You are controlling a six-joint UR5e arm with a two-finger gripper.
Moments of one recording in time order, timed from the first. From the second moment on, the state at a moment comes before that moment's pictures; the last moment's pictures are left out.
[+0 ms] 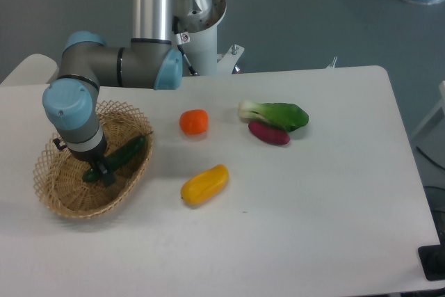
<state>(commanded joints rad) 1.93 -2.00 -1.79 -0.95 1.54 0.90</state>
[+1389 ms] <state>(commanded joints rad) 2.00 -1.96 -1.69 -1.02 1.51 0.85</state>
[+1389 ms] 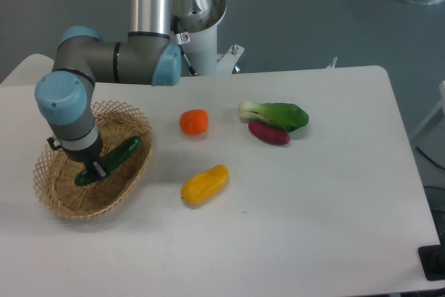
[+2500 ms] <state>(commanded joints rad) 2.34 -2.14 -1.38 -1.19 1.58 1.20</state>
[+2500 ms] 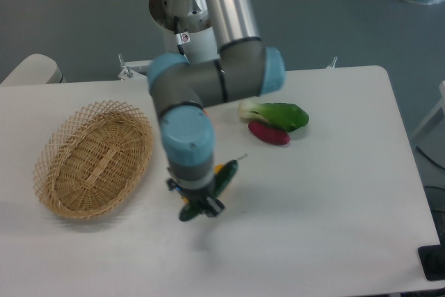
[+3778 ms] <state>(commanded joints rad) 2.42 -2.25 -1.24 -1.23 1.60 1.31</state>
